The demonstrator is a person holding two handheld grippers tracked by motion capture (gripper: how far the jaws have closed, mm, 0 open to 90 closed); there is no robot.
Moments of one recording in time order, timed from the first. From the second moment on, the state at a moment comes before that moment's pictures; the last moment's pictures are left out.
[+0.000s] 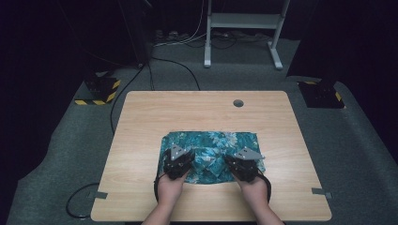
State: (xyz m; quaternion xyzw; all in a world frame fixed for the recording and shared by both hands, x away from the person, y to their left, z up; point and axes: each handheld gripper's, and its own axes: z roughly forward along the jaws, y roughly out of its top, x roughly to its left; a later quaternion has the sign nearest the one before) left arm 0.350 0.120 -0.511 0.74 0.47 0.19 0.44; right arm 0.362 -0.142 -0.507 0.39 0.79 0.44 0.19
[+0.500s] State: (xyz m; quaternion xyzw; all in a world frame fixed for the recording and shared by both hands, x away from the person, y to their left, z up) left arm 0.387 0.158 -0.488 0.73 0.51 0.21 0.41; right arm 0.371 -0.172 -0.495 0.41 0.78 0.43 0.19
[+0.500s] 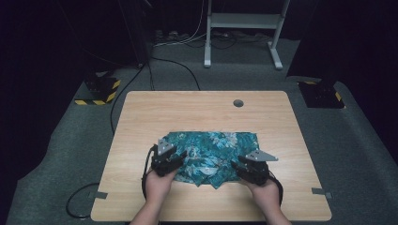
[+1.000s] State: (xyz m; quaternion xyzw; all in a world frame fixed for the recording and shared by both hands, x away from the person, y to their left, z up) left arm 0.342 0.146 -0.510 0.77 0.45 0.17 0.42; right arm 0.360 -0.161 -0.513 0.39 0.81 0.40 0.15
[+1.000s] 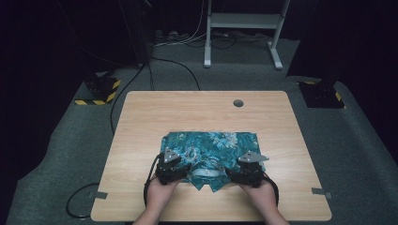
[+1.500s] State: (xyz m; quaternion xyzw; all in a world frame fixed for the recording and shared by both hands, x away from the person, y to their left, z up) left arm 0.381 0.174 -0.523 0.76 0.50 0.19 0.37; right arm 0.378 -0.184 -0.530 0.41 0.83 0.34 0.19
